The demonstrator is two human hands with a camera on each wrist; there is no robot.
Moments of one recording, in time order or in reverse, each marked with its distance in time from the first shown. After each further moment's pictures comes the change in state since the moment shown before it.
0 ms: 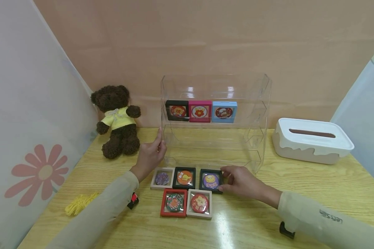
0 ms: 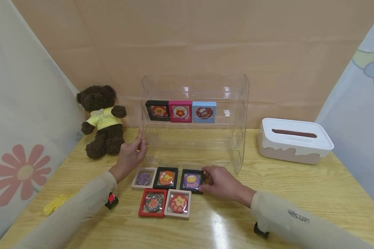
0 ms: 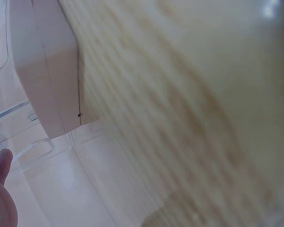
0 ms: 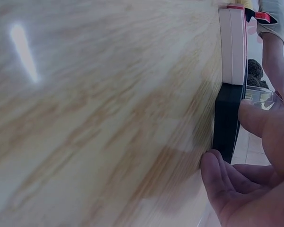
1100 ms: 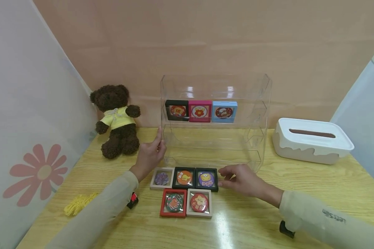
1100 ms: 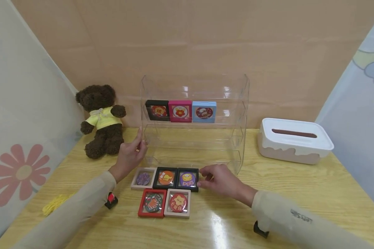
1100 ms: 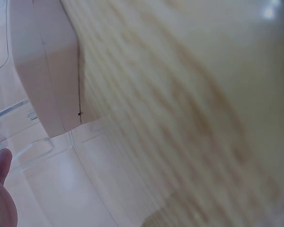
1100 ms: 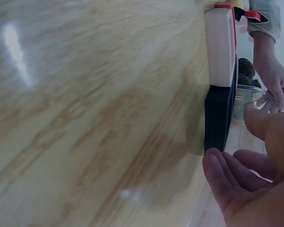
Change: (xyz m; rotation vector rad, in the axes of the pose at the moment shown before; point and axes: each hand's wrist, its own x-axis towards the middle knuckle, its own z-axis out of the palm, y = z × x) left_hand 0.001 0.000 0.000 -0.007 0.008 0.000; right_hand 0.002 -0.003 -0.006 0.050 0.025 -0.074
